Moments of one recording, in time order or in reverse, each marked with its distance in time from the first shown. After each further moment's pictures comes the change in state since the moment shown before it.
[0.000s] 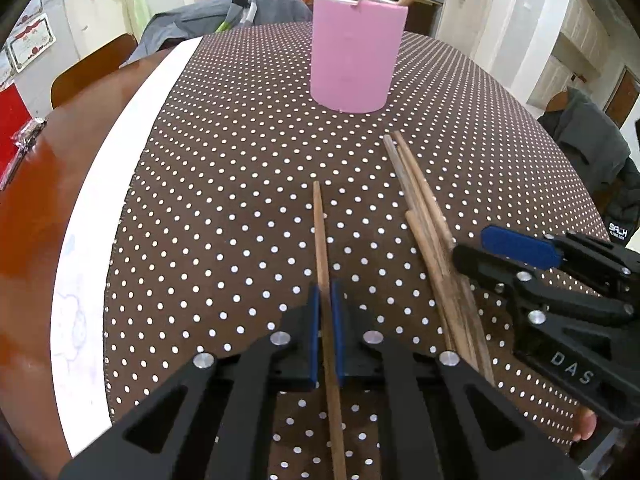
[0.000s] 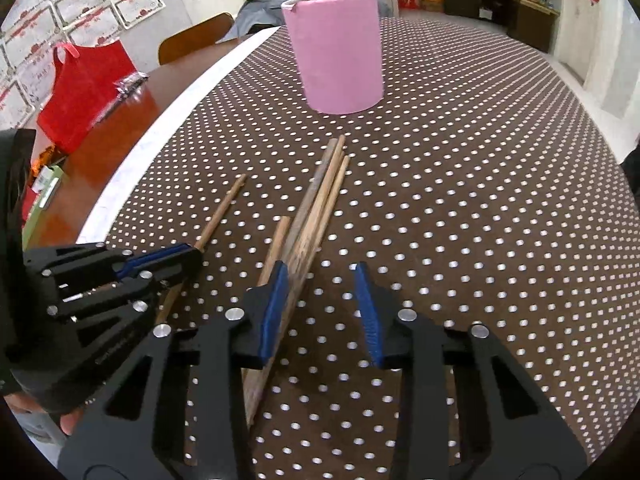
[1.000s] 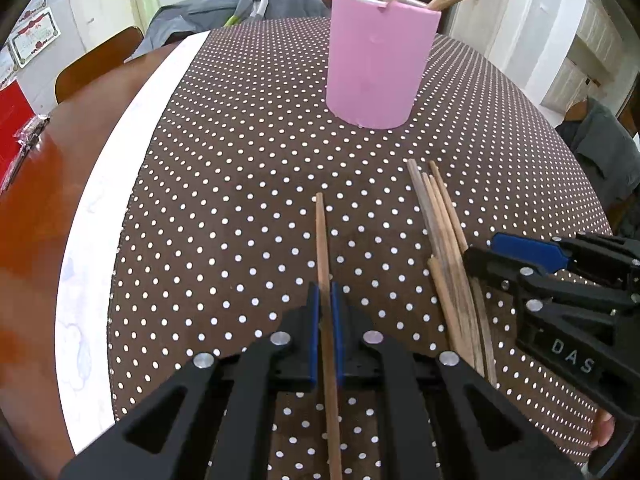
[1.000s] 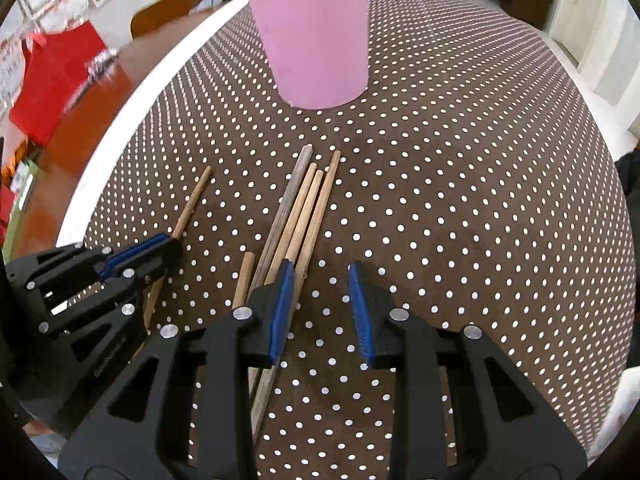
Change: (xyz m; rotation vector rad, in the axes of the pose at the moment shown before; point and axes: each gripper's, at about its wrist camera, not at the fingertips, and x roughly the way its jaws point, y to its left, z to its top) left arm 0.016 0.007 0.025 -0.033 0.029 0.028; right arm 0.046 0.013 0.061 -0.003 0.186 -0.067
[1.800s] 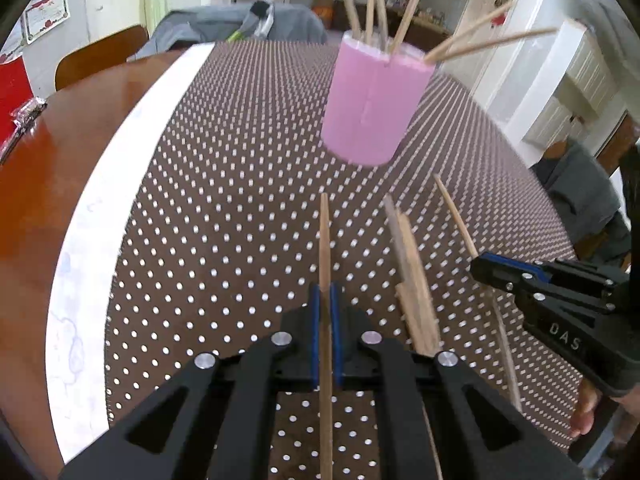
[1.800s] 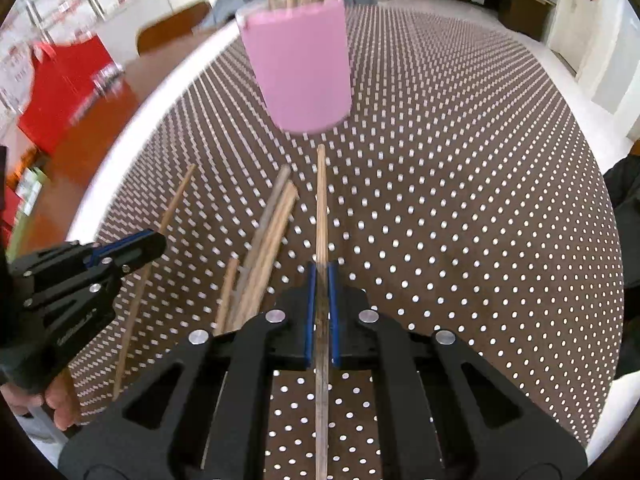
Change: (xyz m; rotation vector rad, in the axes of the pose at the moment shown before) left arm -0.030 0.010 -0.003 -0.072 -0.104 -0.116; right arm -0.027 -0.027 -0.003 0.019 -0.124 0.046
